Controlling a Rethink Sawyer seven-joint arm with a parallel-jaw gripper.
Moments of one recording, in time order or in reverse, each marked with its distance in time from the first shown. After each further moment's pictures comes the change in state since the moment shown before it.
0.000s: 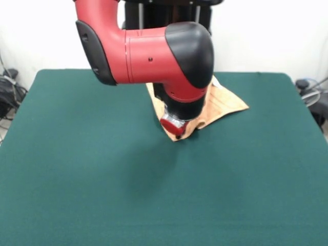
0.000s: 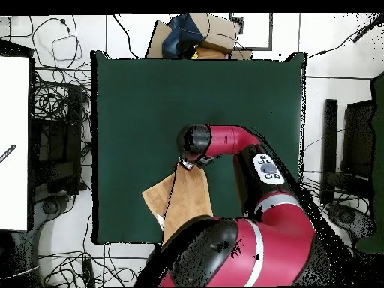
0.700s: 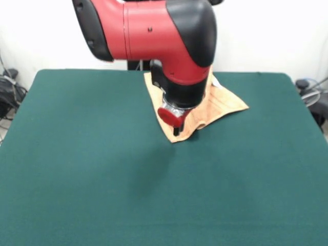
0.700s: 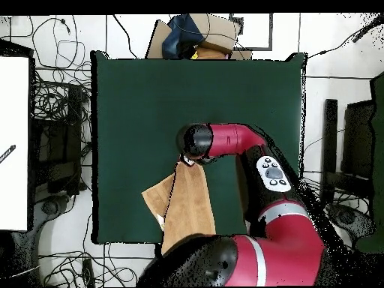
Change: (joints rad) arm 0.000 -0.109 -0.001 0.057 0.000 -0.089 0.000
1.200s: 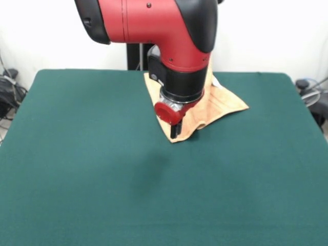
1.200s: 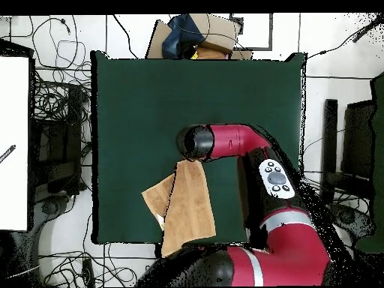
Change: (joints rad) arm 0.011 -0.048 -0.025 0.025 0.000 -0.093 0.000
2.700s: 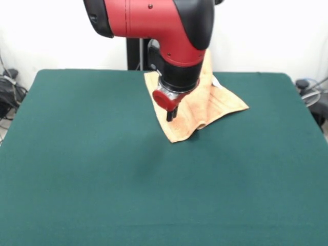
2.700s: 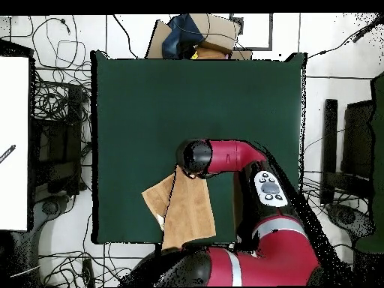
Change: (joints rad) arm 0.048 0.002 -0.101 0.087 0.060 -0.001 0.001
